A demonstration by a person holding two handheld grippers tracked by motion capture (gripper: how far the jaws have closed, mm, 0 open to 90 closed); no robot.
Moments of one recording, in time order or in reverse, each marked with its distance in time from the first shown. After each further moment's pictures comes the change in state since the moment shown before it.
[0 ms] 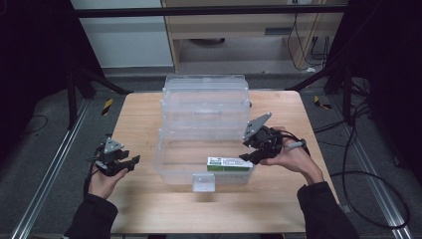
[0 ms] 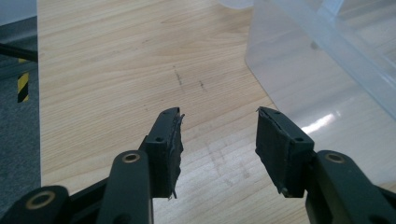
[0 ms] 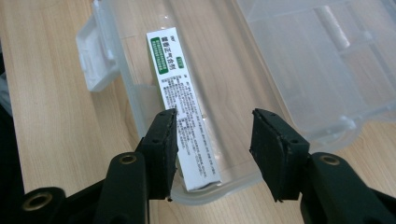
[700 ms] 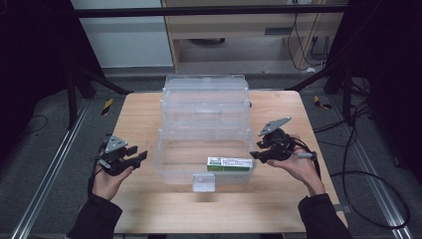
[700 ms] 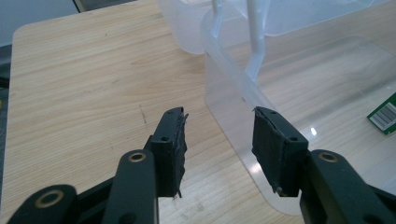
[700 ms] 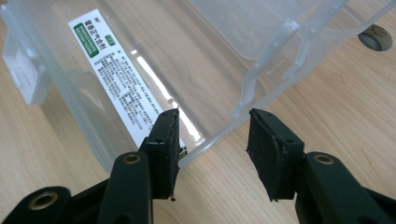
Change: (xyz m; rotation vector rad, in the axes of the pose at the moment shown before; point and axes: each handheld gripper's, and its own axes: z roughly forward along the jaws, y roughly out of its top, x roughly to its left) left arm -0.023 0.019 -0.013 -0.106 -0.078 0.002; right arm -0.012 -0.046 0.010 -0.057 -0.113 0.296
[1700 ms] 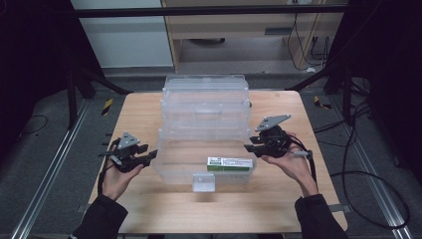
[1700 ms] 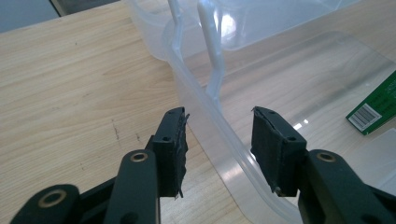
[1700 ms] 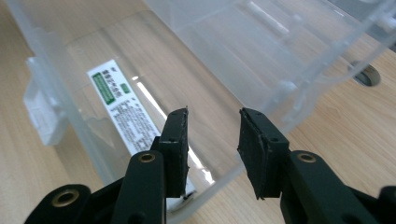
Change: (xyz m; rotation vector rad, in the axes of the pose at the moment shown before) left arm -0.018 0.015 0.012 0.024 -0.041 0.050; right arm 0.010 0.019 -0.004 -0.105 -0.005 -0.008
